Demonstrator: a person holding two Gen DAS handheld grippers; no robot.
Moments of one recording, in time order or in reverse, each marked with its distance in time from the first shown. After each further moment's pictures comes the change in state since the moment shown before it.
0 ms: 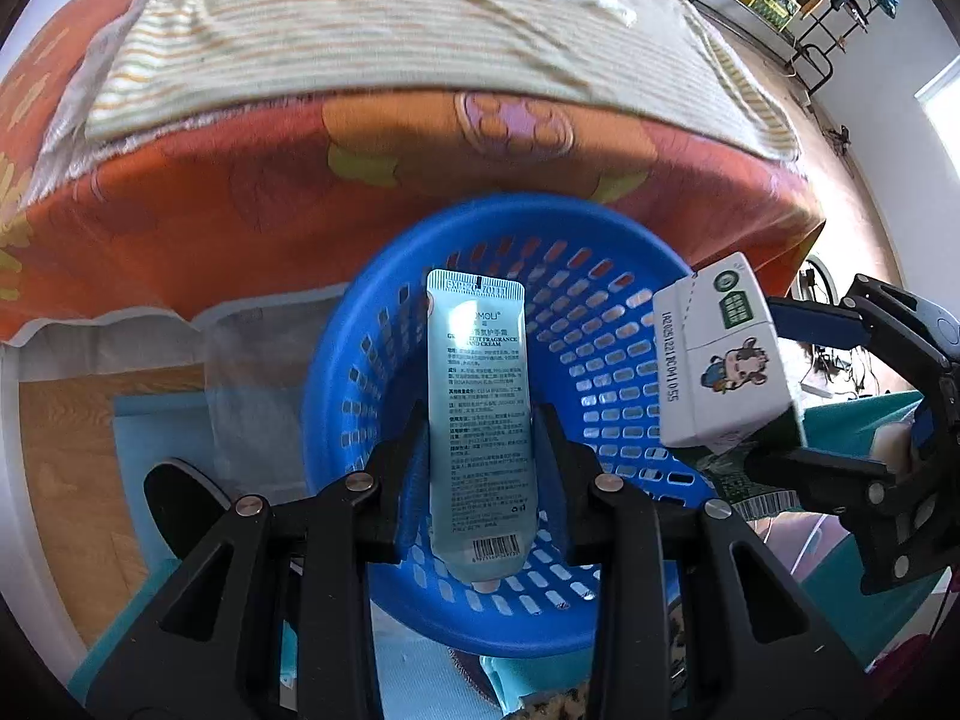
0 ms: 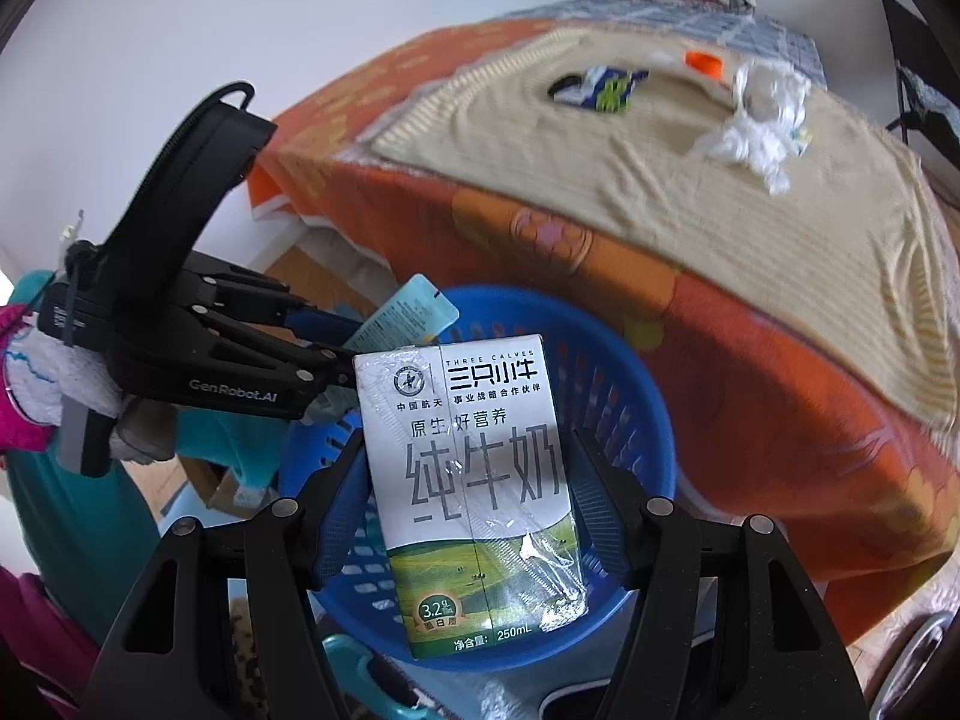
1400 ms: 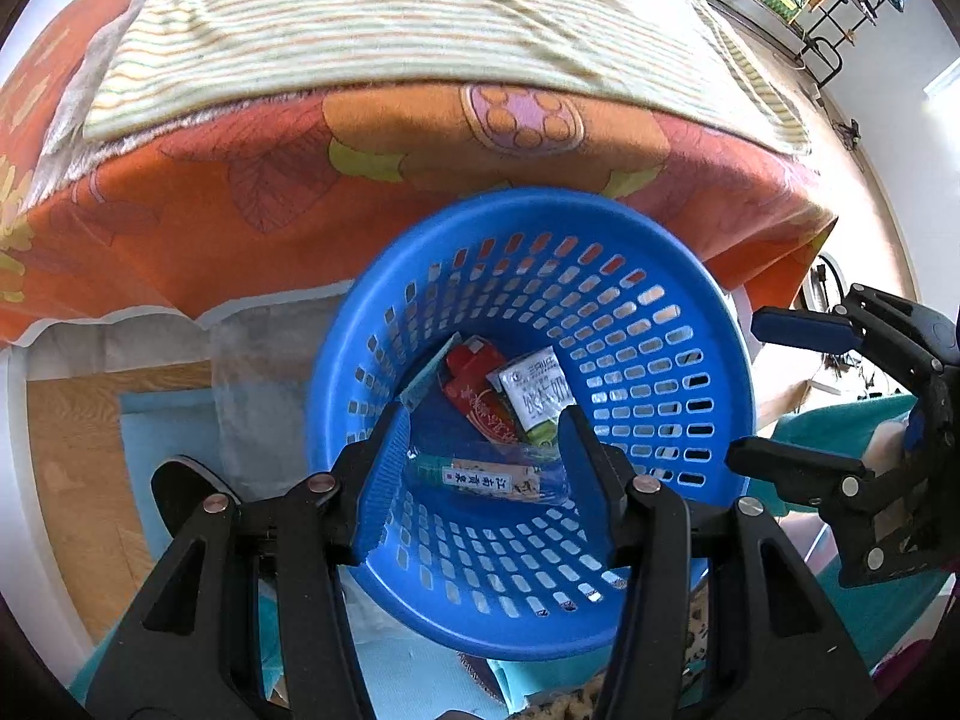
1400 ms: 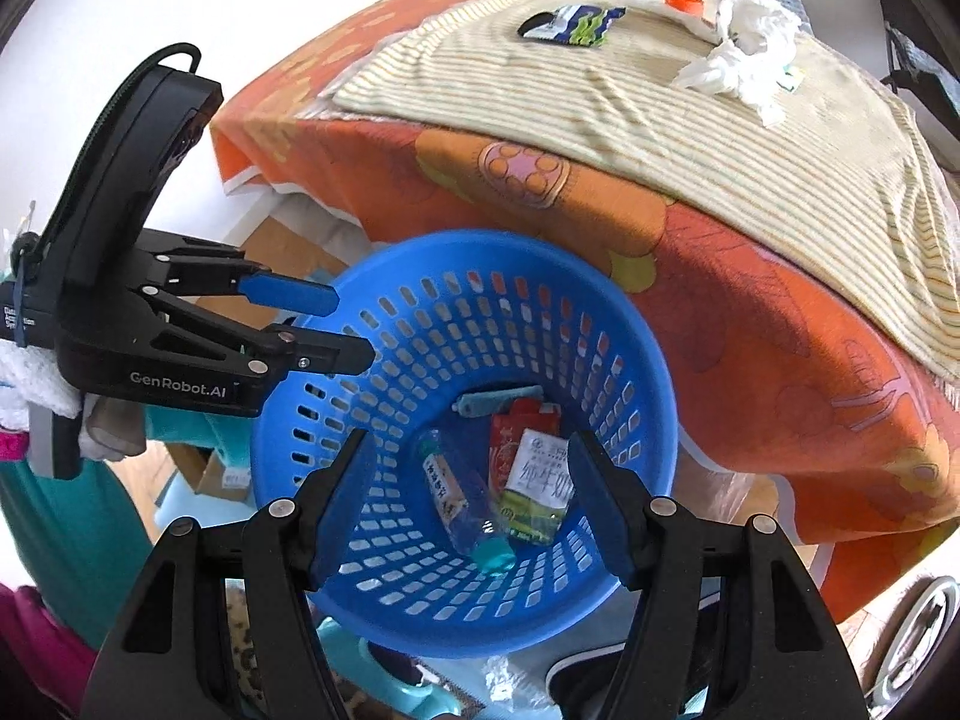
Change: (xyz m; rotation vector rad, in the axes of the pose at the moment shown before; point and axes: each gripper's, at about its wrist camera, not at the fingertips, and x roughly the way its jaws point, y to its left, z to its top) left arm -0.001 -0.001 0.003 -0.010 -0.002 0.024; right arm 0.011 -0.009 -0.005 0.062 0.074 -0.035
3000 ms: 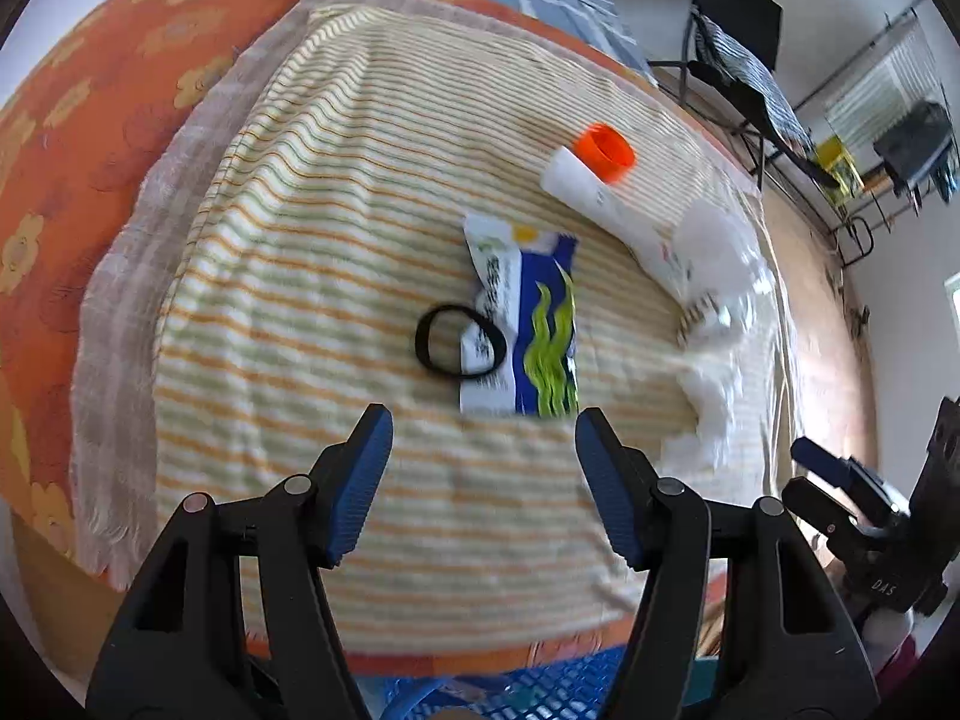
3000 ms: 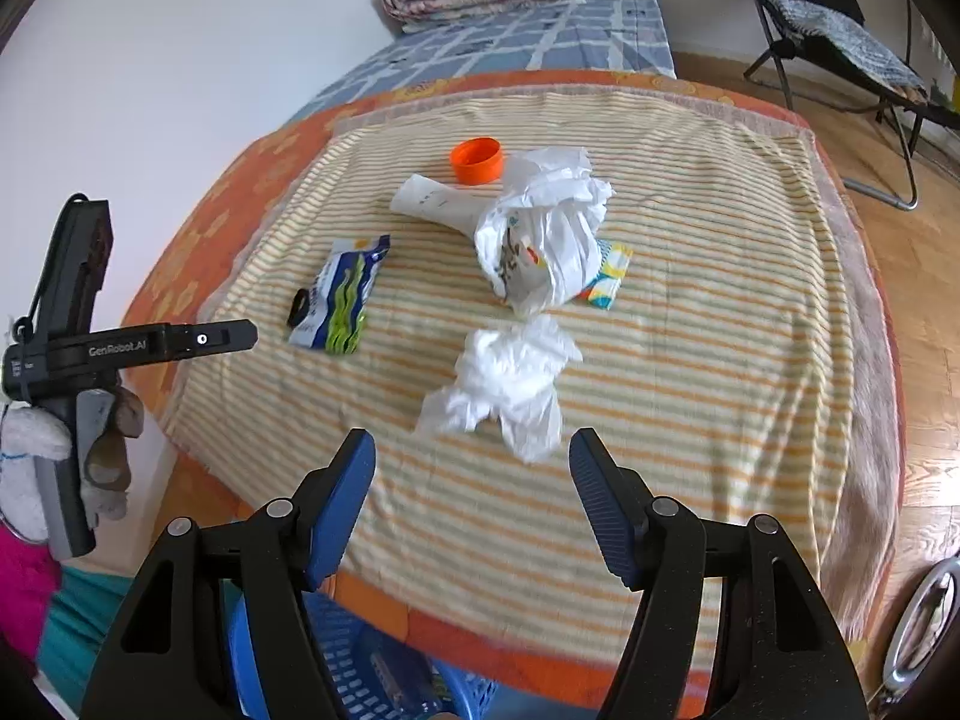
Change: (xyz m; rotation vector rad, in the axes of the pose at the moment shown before) left arm -0.027 0.100 0.236 -0.292 -0.158 -0.062; right arm -0.029 -0.158 0.176 0.309 -0.157 -0.090
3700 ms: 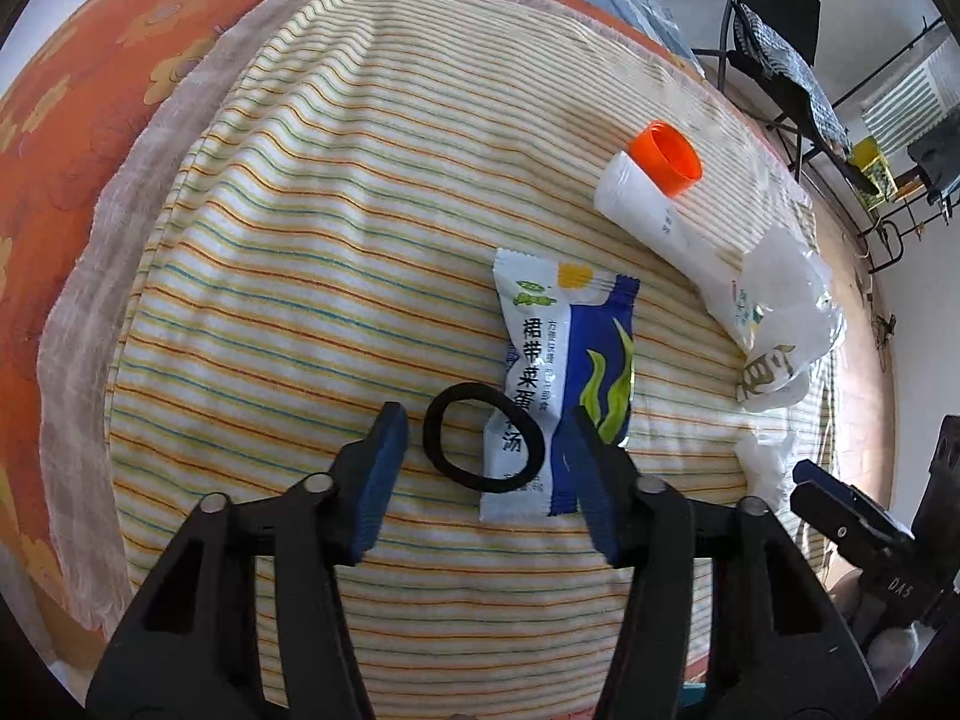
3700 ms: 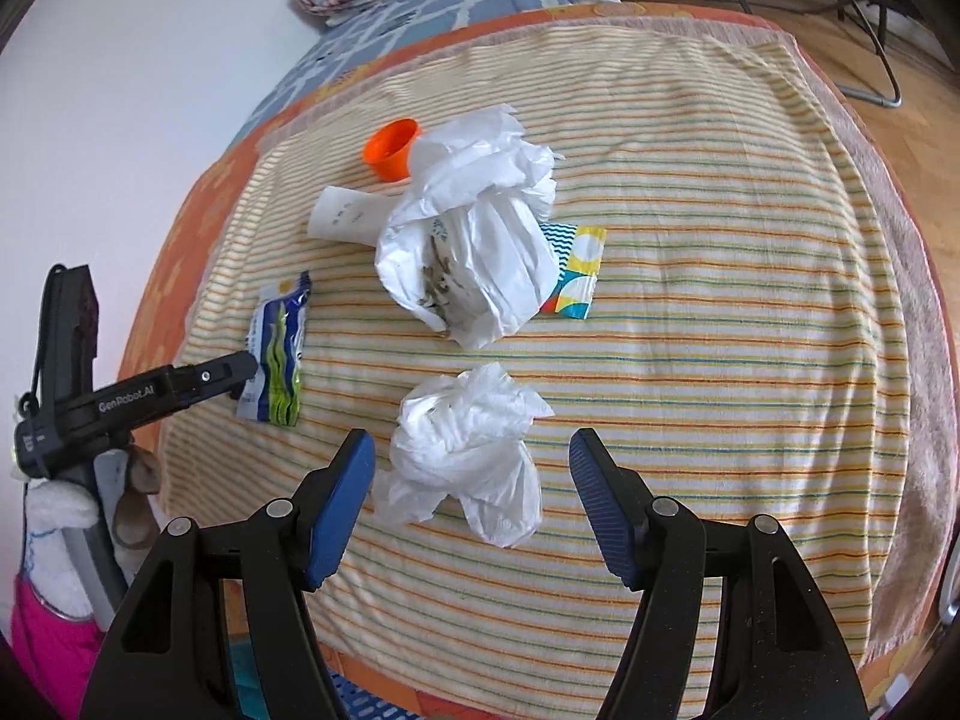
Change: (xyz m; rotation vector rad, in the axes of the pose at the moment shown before) left arm 0.049 0.001 0.031 -0.019 0.043 0.070; right arm 0.050 -0.034 0.023 0.203 0.080 0.025
